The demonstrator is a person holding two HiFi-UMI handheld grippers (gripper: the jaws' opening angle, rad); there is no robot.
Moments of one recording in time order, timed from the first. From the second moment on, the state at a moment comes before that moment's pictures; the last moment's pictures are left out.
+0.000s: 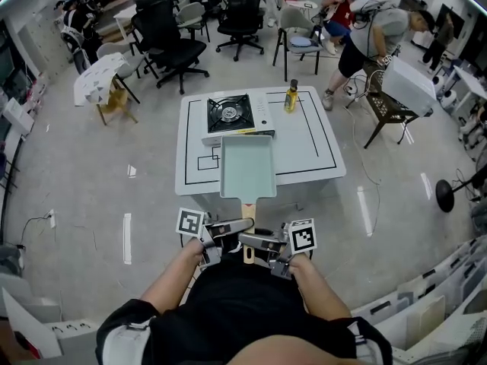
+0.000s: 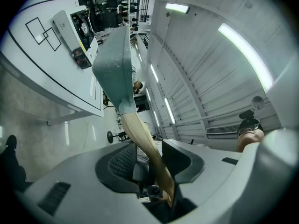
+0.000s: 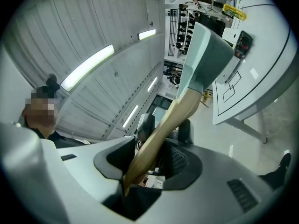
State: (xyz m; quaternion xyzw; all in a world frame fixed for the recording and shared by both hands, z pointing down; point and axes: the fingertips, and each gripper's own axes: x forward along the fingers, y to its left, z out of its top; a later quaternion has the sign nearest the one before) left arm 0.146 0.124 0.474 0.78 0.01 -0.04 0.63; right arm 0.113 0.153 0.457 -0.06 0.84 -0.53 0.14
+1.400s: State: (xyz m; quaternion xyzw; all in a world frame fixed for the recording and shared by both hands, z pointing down) left arm 0.110 0.157 0.503 0.76 0.01 -0.04 0.64; right arm 0.079 0.189 0.482 -0.03 0.83 -0.54 0.12
